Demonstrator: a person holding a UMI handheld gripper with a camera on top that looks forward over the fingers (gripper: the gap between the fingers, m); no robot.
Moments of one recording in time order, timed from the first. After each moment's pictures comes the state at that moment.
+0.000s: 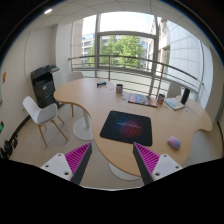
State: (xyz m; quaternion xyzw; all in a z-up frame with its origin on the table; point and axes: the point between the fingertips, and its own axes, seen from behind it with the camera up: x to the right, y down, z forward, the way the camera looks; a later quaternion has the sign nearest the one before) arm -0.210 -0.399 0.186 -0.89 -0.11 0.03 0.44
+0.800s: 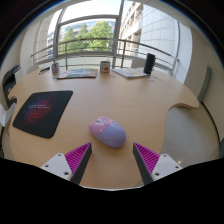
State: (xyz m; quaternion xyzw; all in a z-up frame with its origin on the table) arm 0.160 -0.258 -0.011 -0.92 0.01 -0.07 0.39
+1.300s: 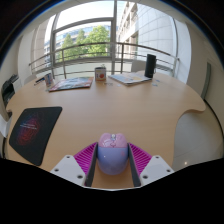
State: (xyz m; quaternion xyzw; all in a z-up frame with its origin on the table) arm 0.181 -0.162 -0.015 -0.91 0.03 -0.03 0.42
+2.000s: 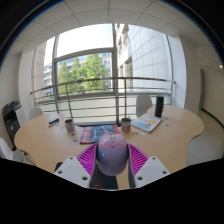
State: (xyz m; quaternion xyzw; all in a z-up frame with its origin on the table) arm -0.016 -0.099 0.203 -0.82 0.07 -0.03 0.56
